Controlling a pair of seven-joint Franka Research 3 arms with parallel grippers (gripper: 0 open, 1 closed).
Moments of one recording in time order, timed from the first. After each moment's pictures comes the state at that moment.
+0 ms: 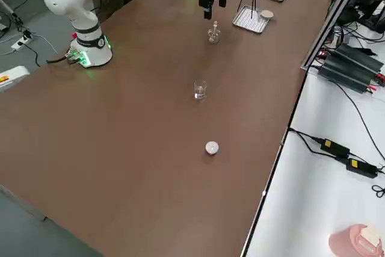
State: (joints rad) left arm 0.24 0.46 -0.94 -1.81 0.39 2.07 -1.18; right arm 0.04 0.09 -0.03 -1.49 -0.04 1.69 0.11
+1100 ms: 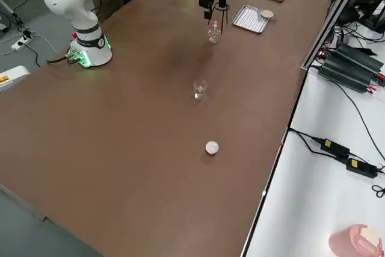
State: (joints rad) left arm -0.45 0.68 -0.59 -1.38 0.32 1.92 -1.39; right arm 0.04 0.09 -0.03 -1.49 -0.04 1.69 0.10
